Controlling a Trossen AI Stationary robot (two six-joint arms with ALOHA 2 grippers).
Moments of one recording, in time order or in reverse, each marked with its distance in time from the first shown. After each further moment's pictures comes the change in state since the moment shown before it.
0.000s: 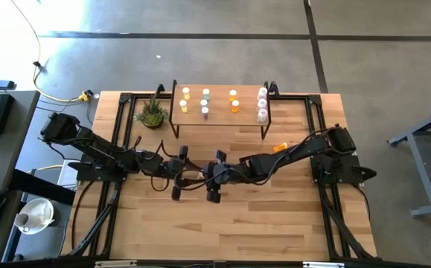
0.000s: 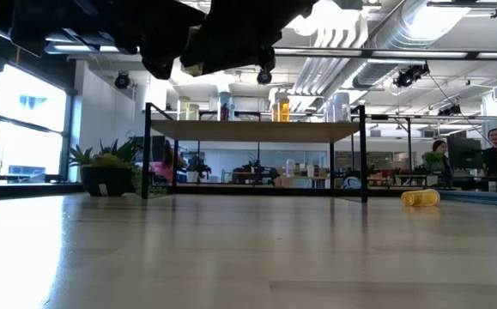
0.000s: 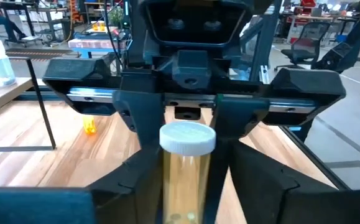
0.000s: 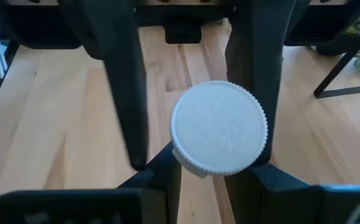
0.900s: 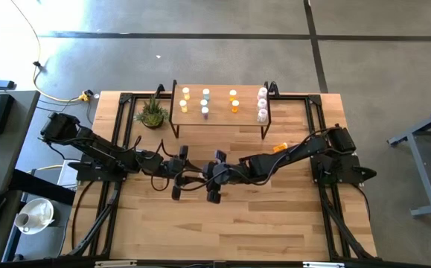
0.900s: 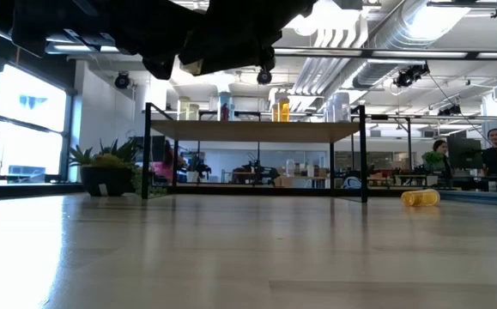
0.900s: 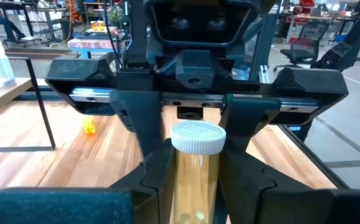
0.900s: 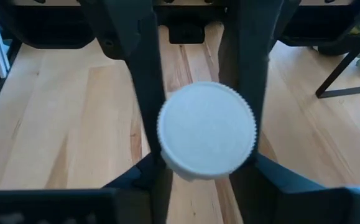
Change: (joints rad) left arm 0.000 0.000 0.000 0.000 0.009 0.001; right arm -0.006 0.000 0.001 0.000 0.001 -0.002
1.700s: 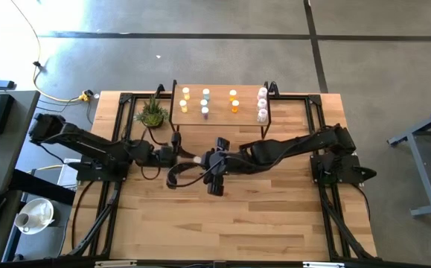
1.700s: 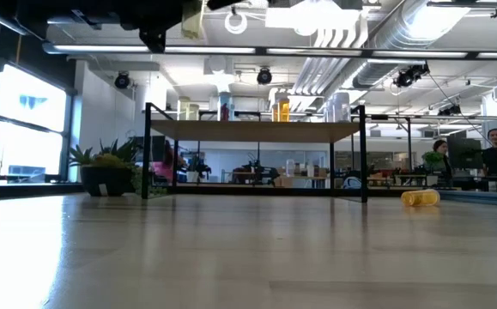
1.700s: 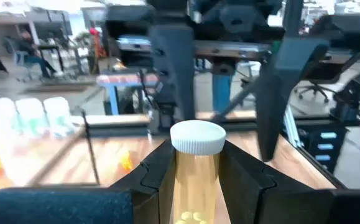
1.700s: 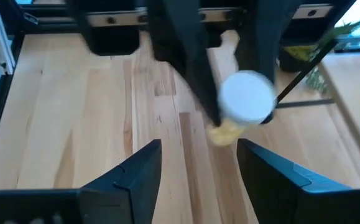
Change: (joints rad) left arm 0.095 -0.201 0.001 -0.086 0.004 0.087; right arm -0.004 0.000 0.433 -0.564 0.014 -0.033
